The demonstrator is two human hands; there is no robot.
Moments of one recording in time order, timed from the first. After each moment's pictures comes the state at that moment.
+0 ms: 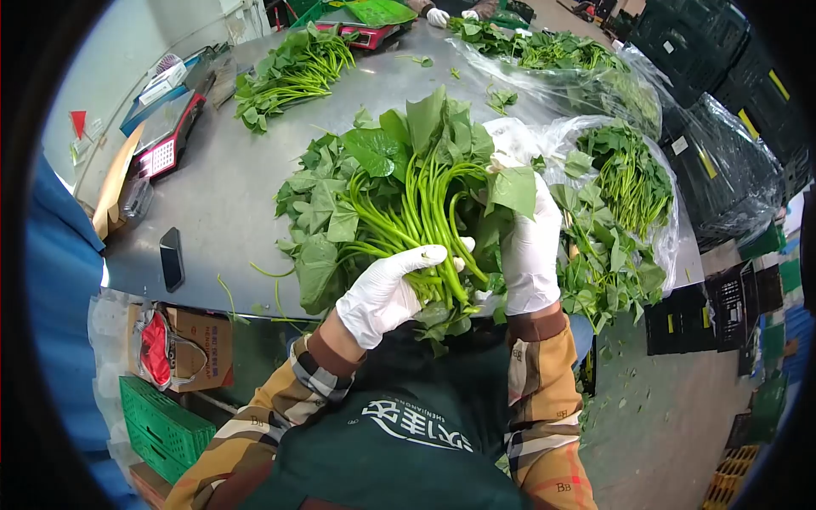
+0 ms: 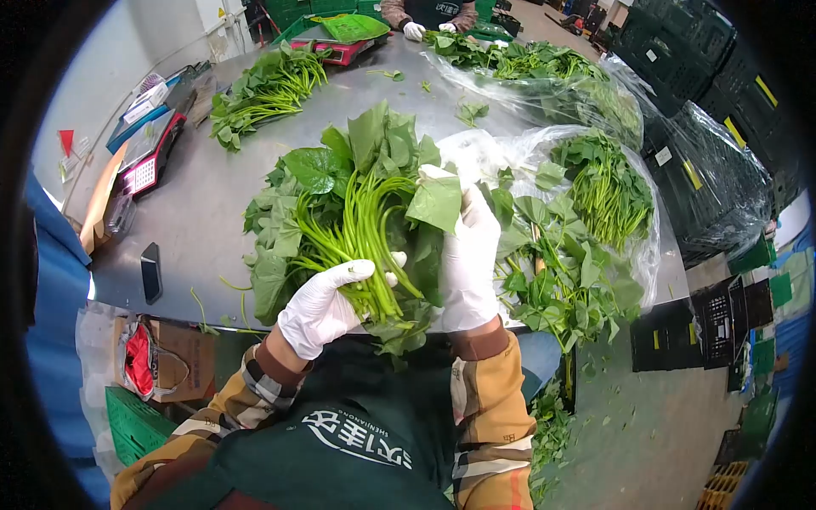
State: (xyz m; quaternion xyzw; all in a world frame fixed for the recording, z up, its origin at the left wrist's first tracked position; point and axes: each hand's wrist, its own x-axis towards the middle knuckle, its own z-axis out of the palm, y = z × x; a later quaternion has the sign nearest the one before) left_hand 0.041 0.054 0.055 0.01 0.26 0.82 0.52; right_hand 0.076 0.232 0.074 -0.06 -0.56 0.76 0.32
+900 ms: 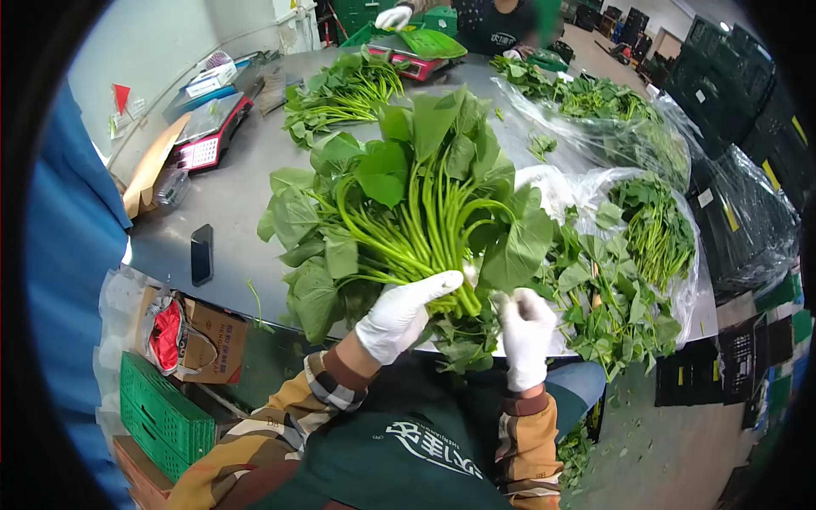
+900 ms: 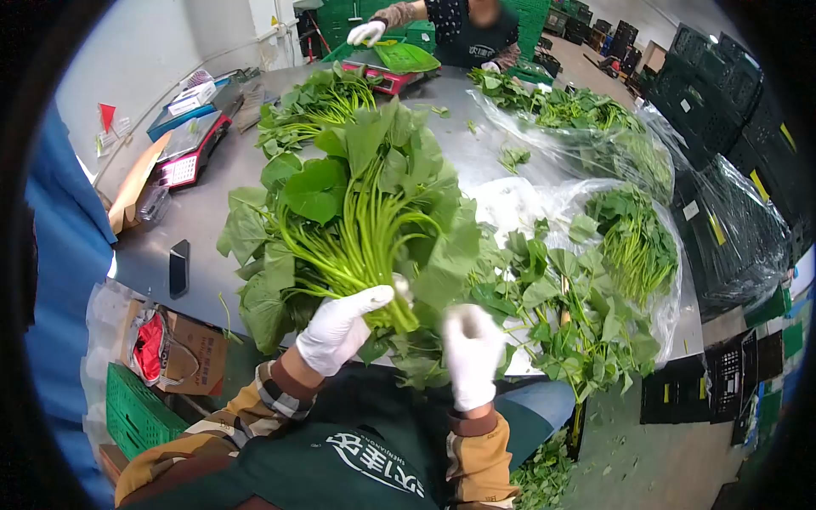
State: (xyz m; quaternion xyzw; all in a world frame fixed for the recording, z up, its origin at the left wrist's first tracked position) left_hand 0.032 0.035 0.054 0.08 0.39 0.85 0.35; right_hand 0.116 0.209 -0.001 -0.20 -0.77 0.52 0.30
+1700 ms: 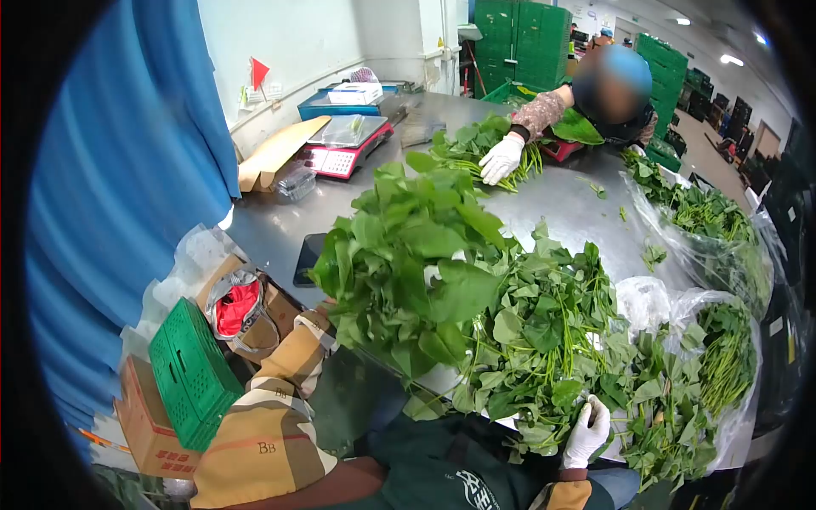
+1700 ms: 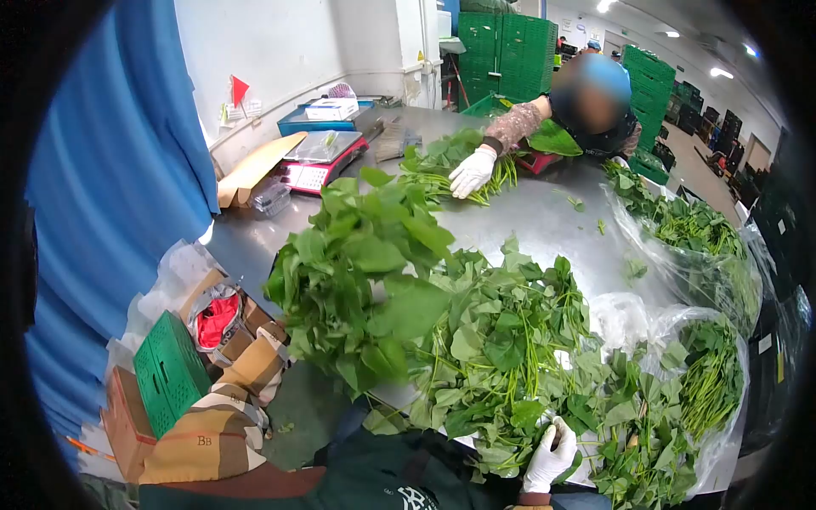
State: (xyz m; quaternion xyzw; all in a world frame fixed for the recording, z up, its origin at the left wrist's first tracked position) left_hand -0.102 -0.221 0.004 -0.06 0.94 0.31 -0.13; right_hand 0.120 0.233 -0.102 -0.22 -0.83 0.37 0.36
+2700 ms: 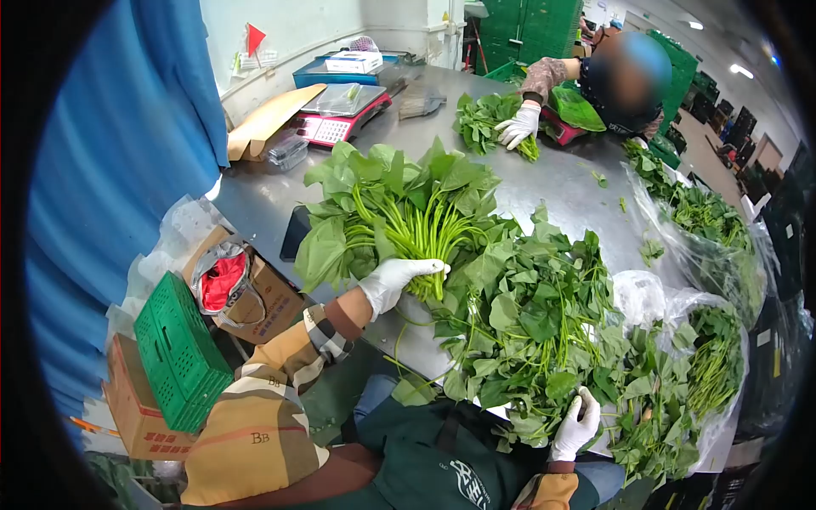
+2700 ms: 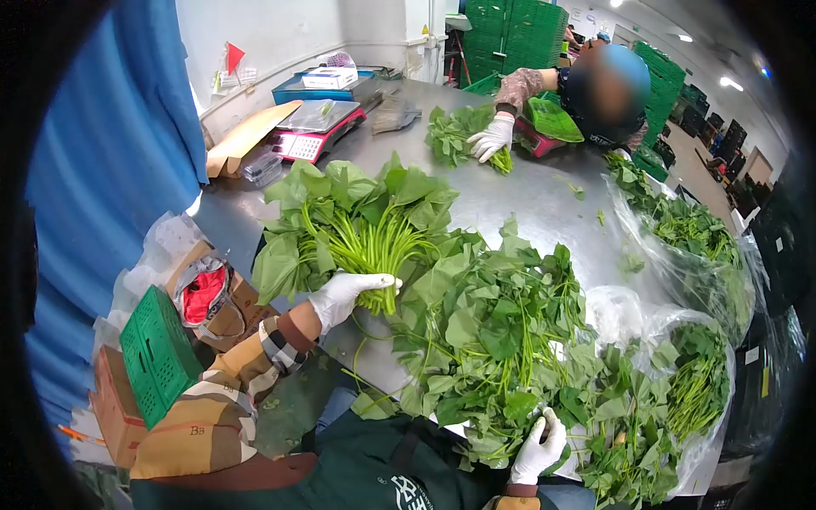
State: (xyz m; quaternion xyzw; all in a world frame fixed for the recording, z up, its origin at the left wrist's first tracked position) left_hand -0.099 -0.135 0.020 -0.05 0.61 0.76 0.23; right_hand 0.122 0.226 -0.088 -0.22 -0.86 0.35 0.31
